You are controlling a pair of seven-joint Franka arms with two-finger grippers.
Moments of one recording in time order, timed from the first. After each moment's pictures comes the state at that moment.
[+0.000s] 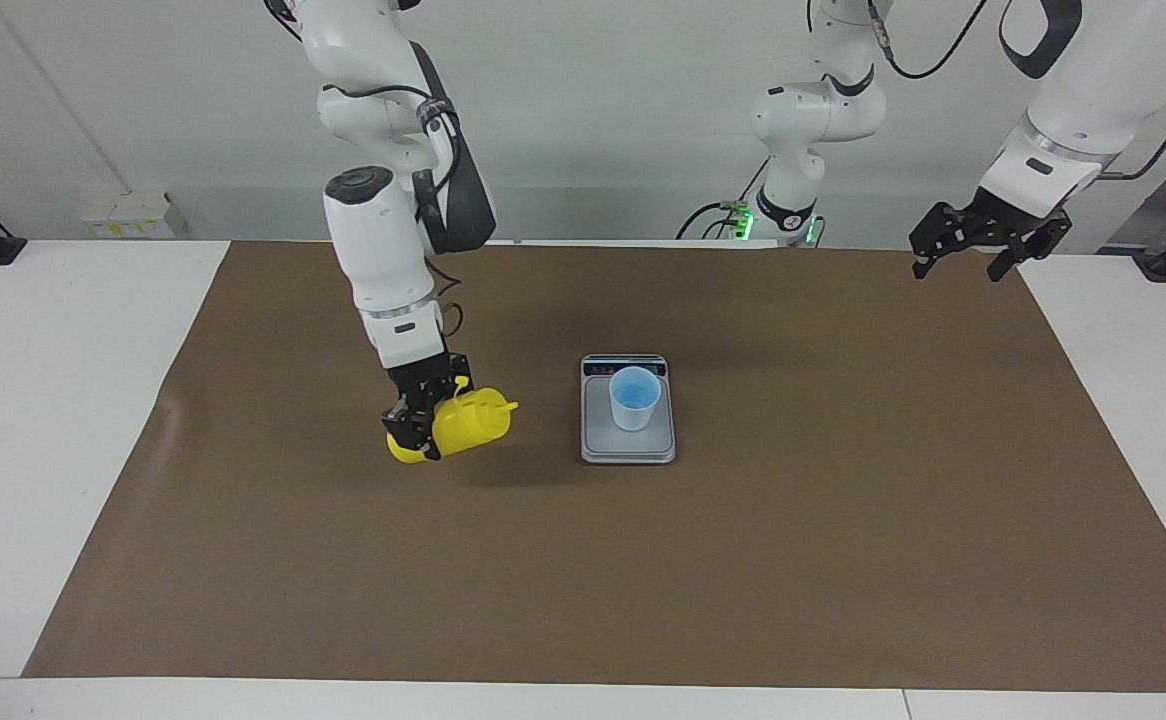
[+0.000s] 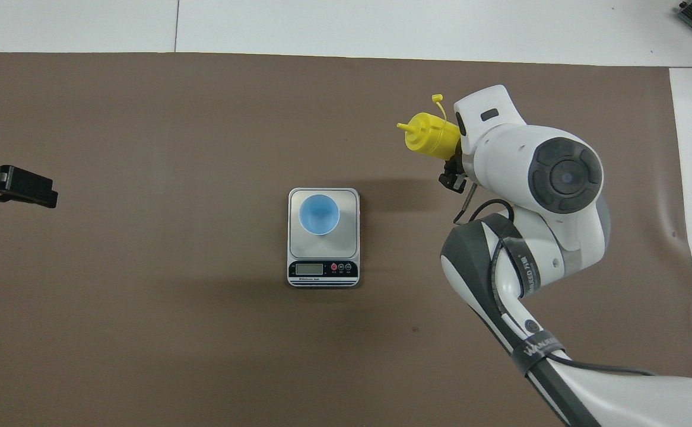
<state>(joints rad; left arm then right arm) 0.02 0.00 -0.08 -1.54 -0.01 1.50 0.03 0.18 0.21 0.04 -1.91 0.18 2.52 -1.03</state>
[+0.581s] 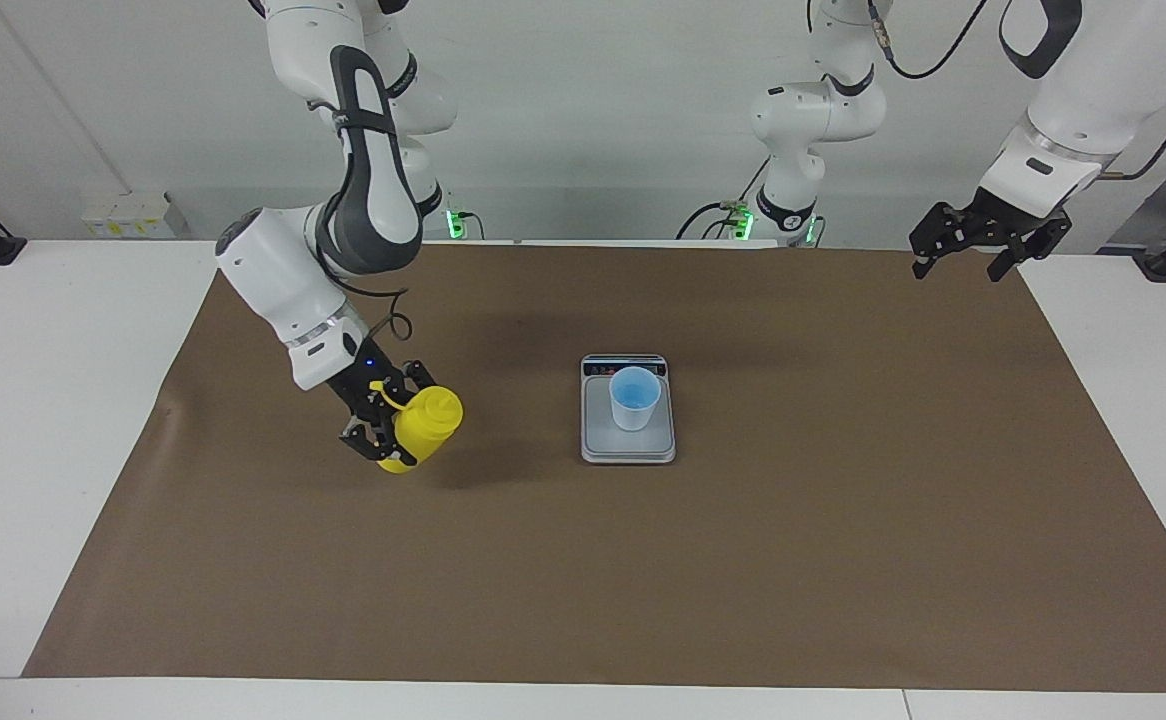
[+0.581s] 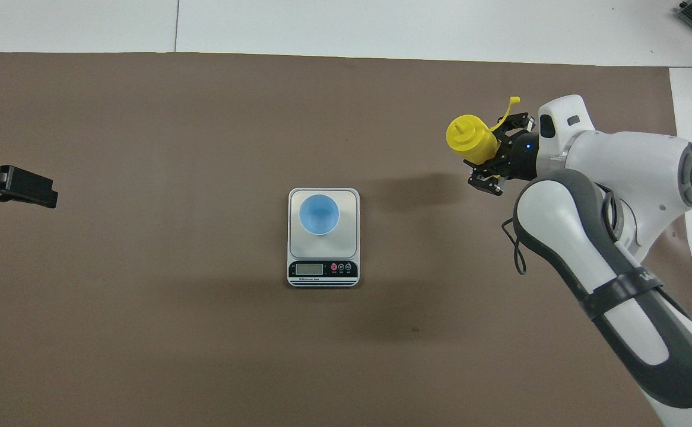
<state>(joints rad) 0.02 0.00 -0.08 -1.54 -0.01 1.50 0.03 0.04 0.21 0.04 -1.99 0.83 2.44 -1.63</state>
